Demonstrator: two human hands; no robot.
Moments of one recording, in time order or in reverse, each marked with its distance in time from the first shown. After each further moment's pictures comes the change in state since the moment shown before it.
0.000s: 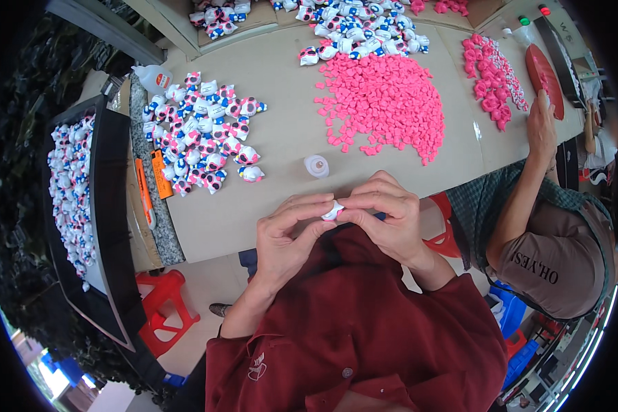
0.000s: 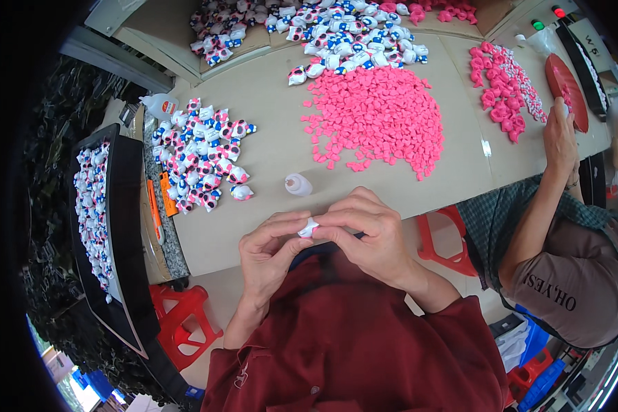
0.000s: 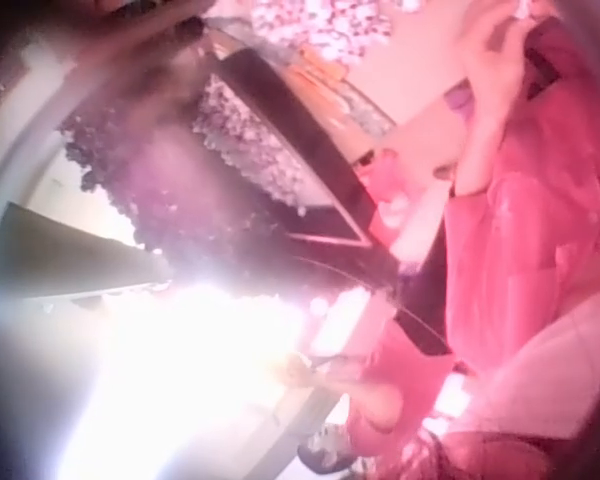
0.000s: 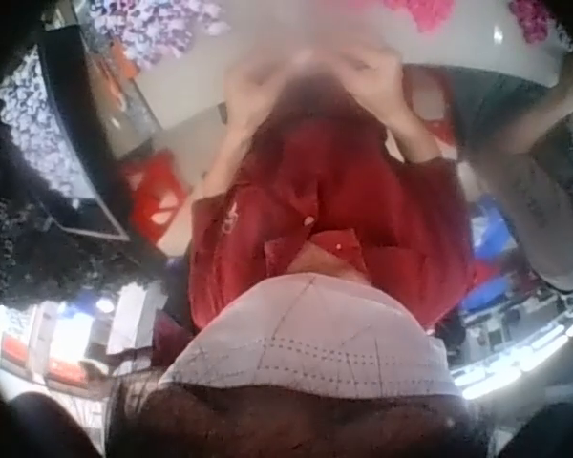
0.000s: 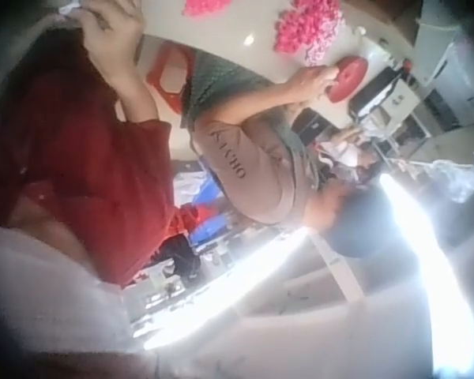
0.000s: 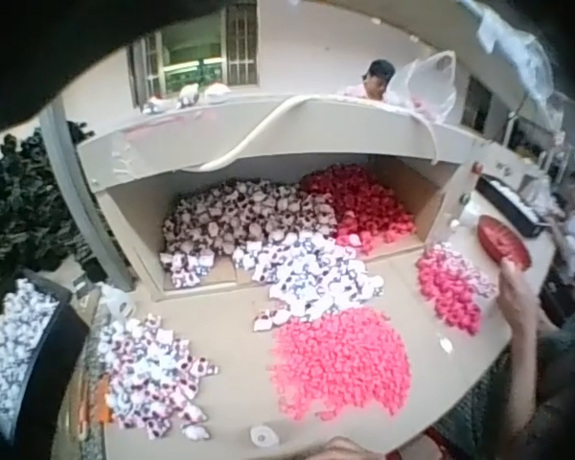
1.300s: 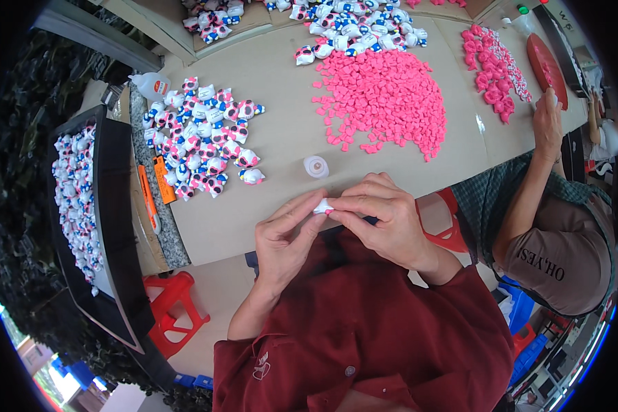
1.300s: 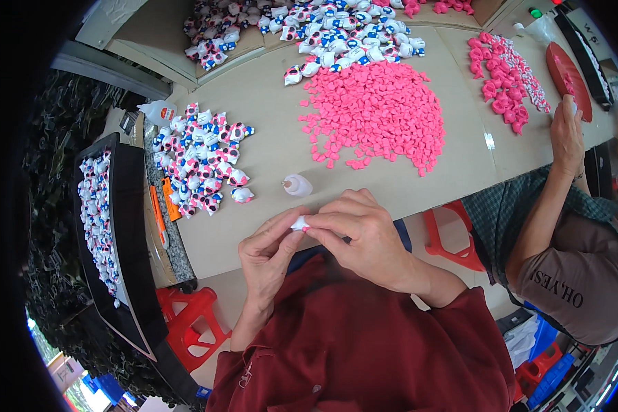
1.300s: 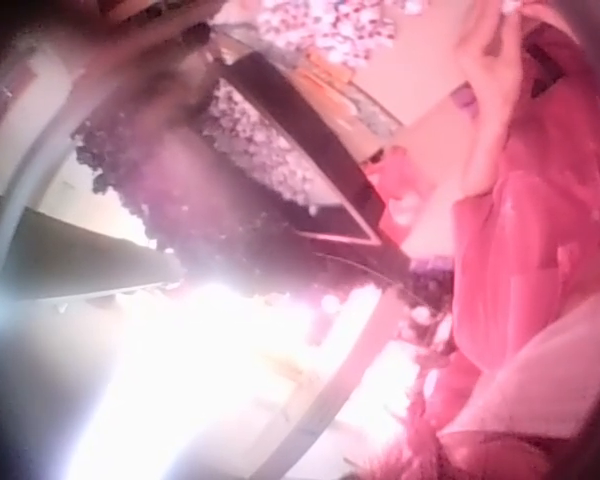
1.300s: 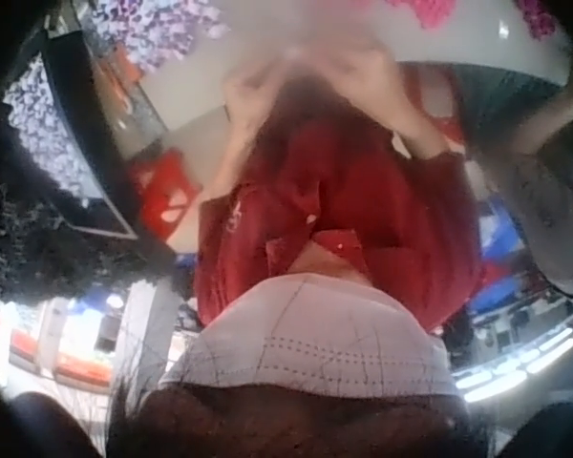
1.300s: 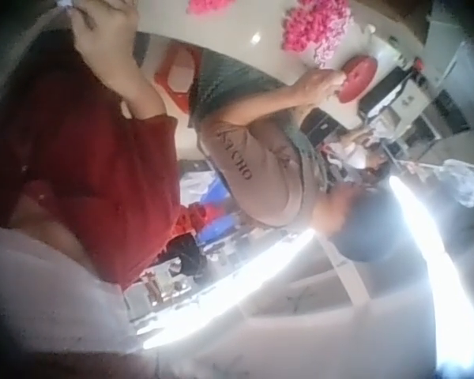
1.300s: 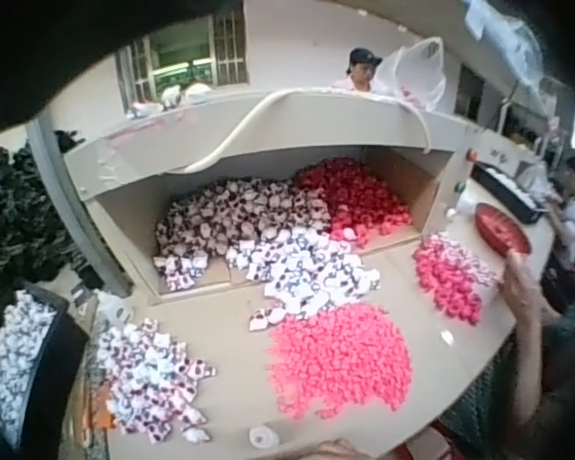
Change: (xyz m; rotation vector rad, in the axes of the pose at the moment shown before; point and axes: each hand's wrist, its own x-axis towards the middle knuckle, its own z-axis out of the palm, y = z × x) left_hand -0.006 -0.001 -0.001 -0.024 0.061 -0.094; right_hand 0.005 -0.008 0.006 -0.132 -0.036 -0.077
